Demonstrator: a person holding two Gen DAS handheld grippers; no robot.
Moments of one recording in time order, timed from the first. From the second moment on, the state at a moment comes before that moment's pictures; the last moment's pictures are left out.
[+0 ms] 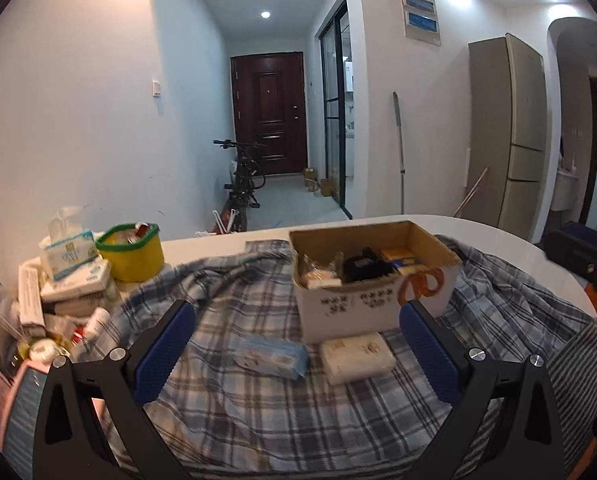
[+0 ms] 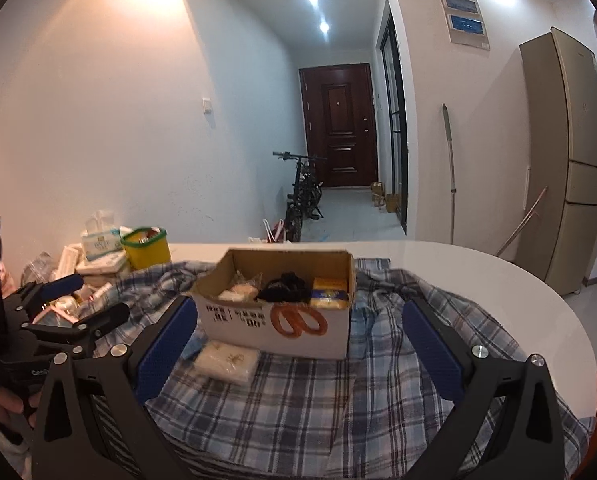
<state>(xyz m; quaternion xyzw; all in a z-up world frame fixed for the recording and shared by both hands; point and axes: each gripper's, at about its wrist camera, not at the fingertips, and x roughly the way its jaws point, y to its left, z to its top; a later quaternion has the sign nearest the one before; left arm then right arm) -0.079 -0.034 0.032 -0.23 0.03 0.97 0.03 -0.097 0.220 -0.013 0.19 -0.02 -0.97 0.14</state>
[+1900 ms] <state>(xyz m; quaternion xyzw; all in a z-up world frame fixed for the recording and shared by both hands) -0.182 -0.071 -0.071 -0.37 -0.02 0.93 0.04 -0.227 0.171 -0.092 0.34 -0.02 -0.93 0.13</state>
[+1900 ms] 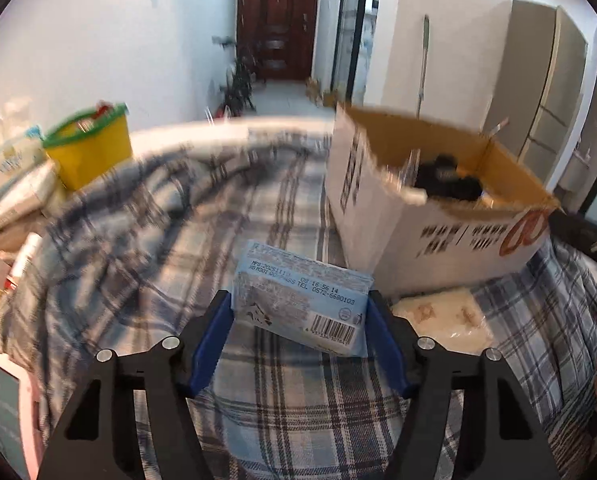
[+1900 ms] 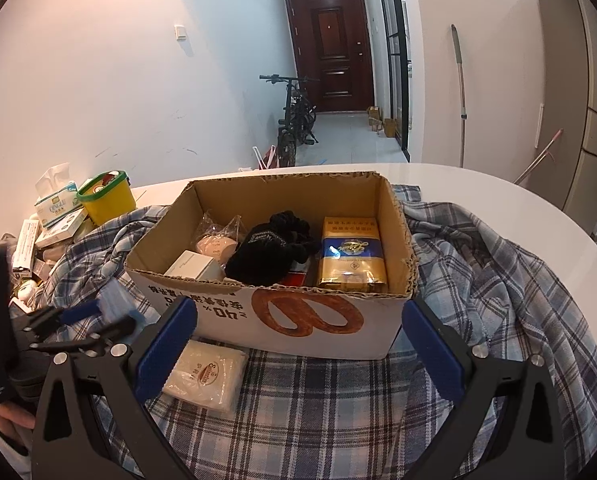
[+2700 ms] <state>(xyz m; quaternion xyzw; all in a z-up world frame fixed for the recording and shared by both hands) -0.129 -0.069 -0.014 -0.17 -0.01 0.99 -0.01 -0.216 0.109 -0.136 0.40 0.01 -0.89 0.24</state>
